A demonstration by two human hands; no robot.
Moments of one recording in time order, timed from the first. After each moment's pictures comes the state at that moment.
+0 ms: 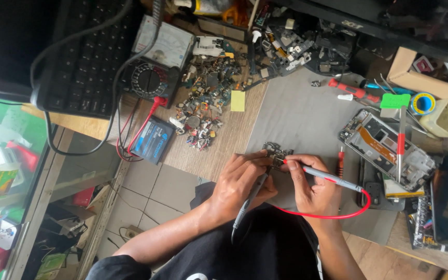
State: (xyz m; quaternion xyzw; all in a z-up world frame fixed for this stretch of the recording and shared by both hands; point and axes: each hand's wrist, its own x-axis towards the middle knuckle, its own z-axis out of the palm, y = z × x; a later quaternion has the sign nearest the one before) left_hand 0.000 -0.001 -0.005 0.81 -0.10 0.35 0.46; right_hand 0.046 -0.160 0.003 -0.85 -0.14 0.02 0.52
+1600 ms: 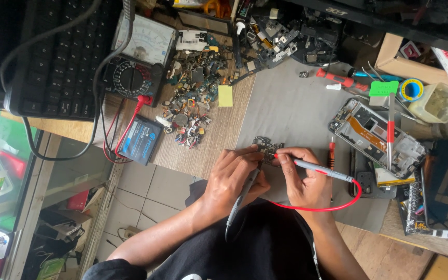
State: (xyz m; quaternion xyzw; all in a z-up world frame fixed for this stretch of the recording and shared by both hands) left_hand 0.002 -0.003 -0.010 0.82 -0.10 0.34 0.45; right_hand 0.045 -0.157 0.009 -0.85 -0.12 0.01 0.51
